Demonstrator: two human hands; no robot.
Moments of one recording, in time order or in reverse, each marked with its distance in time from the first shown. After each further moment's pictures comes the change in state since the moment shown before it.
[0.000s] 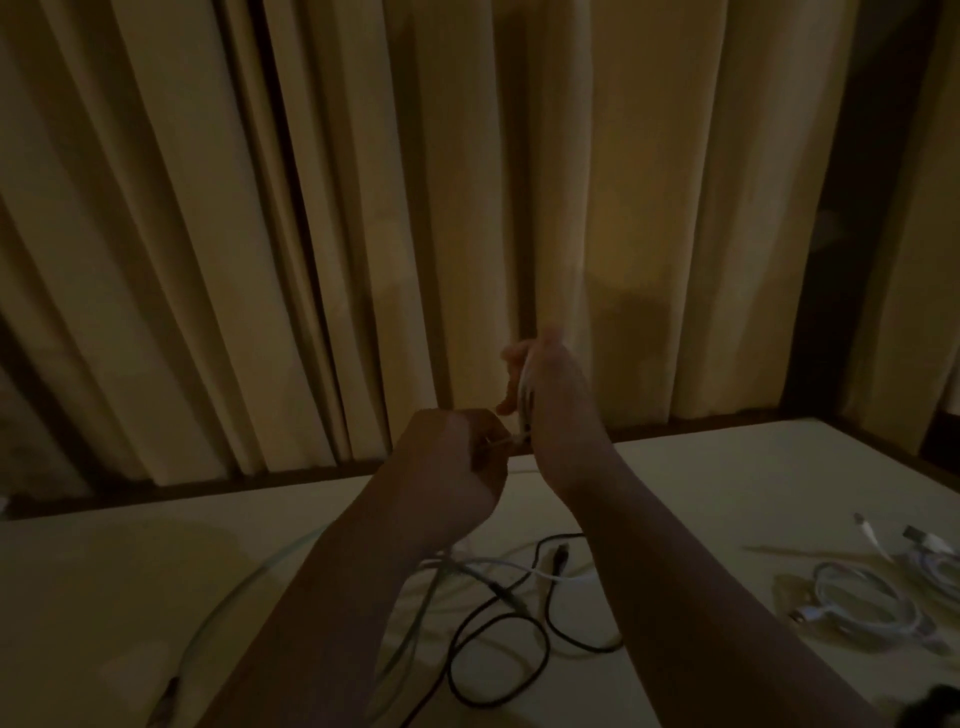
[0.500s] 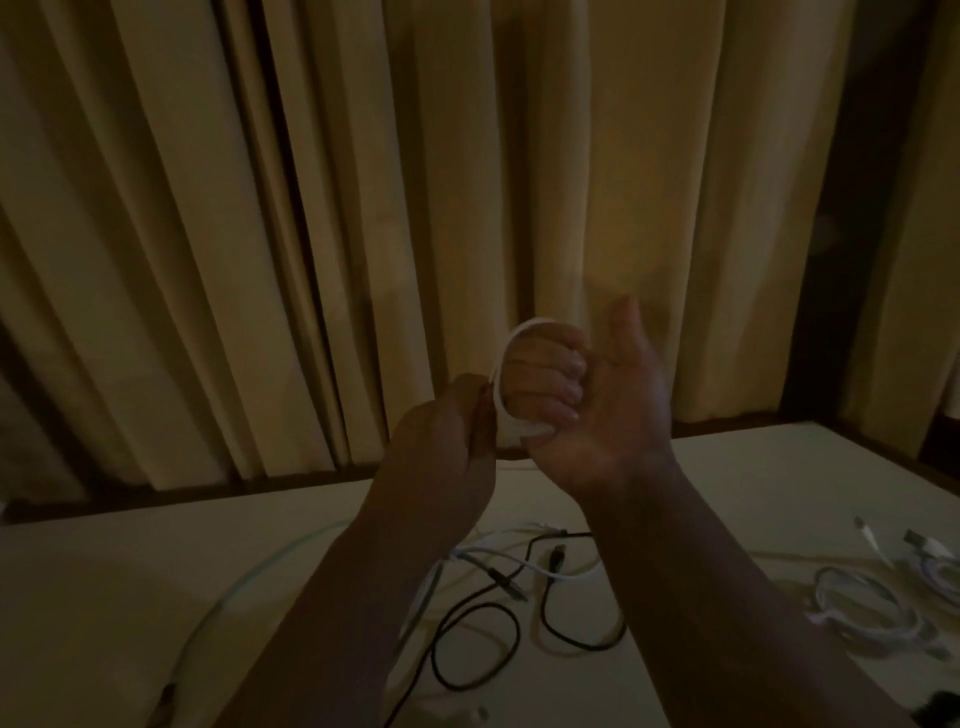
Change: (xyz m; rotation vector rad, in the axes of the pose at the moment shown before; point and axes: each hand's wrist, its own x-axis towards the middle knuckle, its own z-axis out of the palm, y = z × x) left_hand 0.003 -0.001 0.006 -0.079 0.300 0.164; right_hand -0.011 -0.017 -0.026 1.333 -0.836 0.336
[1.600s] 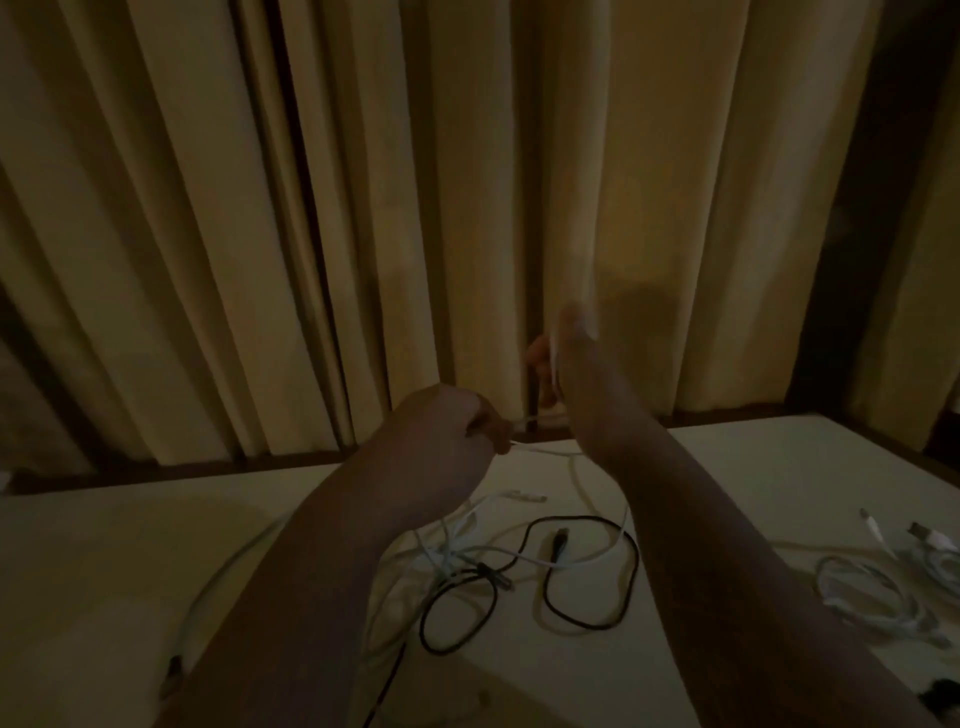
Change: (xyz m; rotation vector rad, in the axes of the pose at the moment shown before) left_hand 0.009 0.016 -0.029 0.064 -0.449 -0.370; right_hand 0.014 -0.009 -0.024 -1.570 0.830 -0.233
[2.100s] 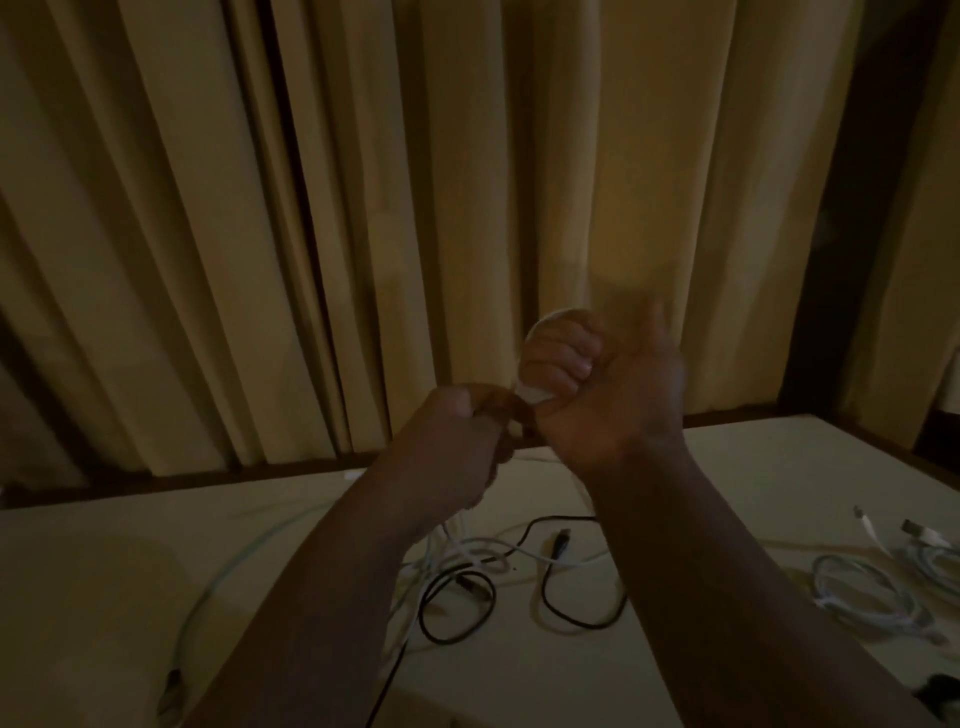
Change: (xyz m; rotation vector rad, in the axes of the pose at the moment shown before) left_hand 0.000 0.012 0.009 -0.610 0.001 -0.153; right_hand -0.026 -0.022 0.000 1.513 -0.403 0.119
